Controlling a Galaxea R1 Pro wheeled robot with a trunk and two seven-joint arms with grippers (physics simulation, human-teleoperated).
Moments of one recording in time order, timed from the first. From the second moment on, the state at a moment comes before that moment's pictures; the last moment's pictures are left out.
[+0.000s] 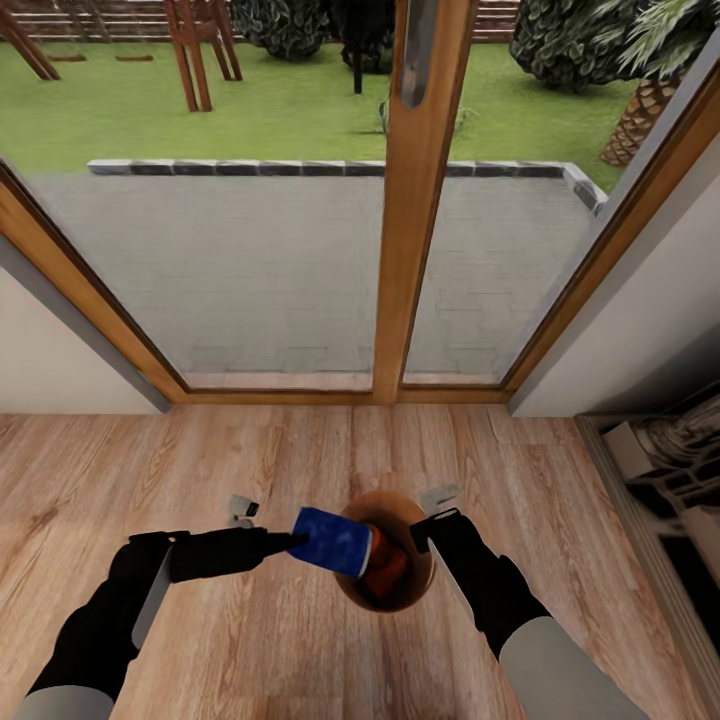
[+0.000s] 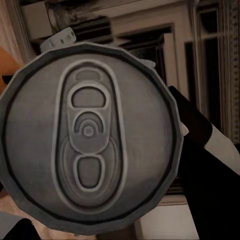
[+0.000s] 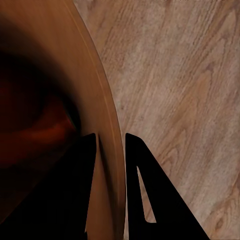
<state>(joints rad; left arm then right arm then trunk) -0.45 0.10 0.08 -1.17 0.13 0.88 -1.46 -0.64 0.09 0.30 -0.88 0.08 0.75 -0.11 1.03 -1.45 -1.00</state>
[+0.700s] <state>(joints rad) -0.45 0.08 0.04 -1.15 0.13 0.87 -1.37 -0.64 0.09 0.30 -0.88 0.09 0.75 -0.11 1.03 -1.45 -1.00</state>
